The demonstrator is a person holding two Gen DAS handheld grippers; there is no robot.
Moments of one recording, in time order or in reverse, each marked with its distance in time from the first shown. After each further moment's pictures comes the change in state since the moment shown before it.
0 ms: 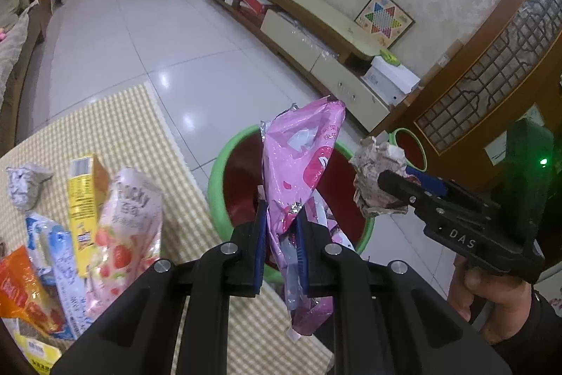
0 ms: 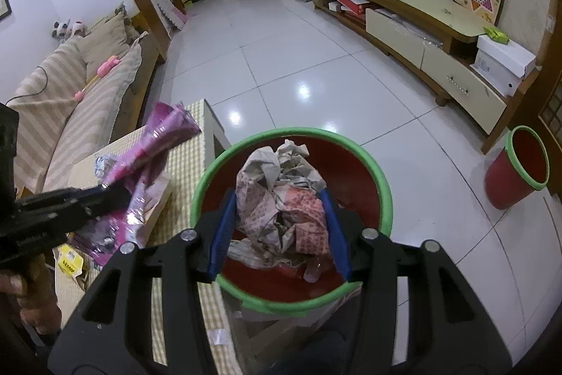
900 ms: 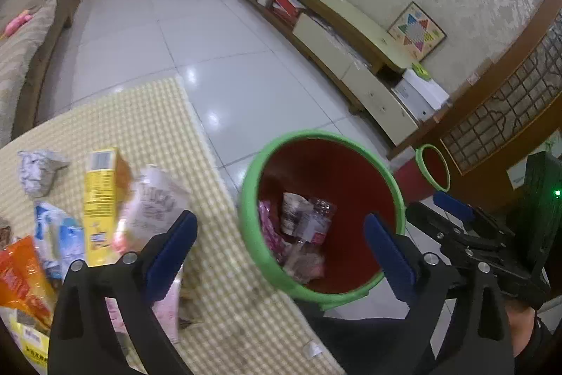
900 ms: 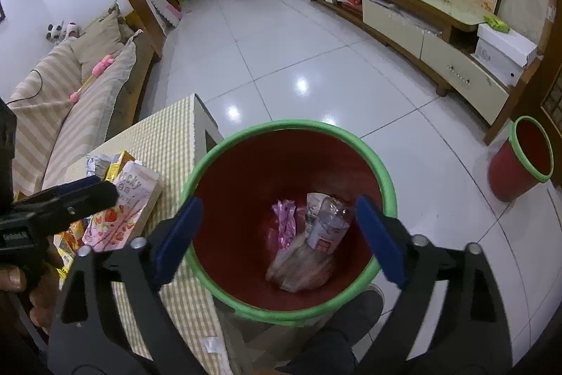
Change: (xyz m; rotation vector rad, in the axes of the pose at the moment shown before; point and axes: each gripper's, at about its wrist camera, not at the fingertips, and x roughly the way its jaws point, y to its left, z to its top) left arm 0.001 0.027 0.003 -0.091 -0.035 0.100; right arm 0.014 -0.002 -0.002 0.009 0.016 -0.009
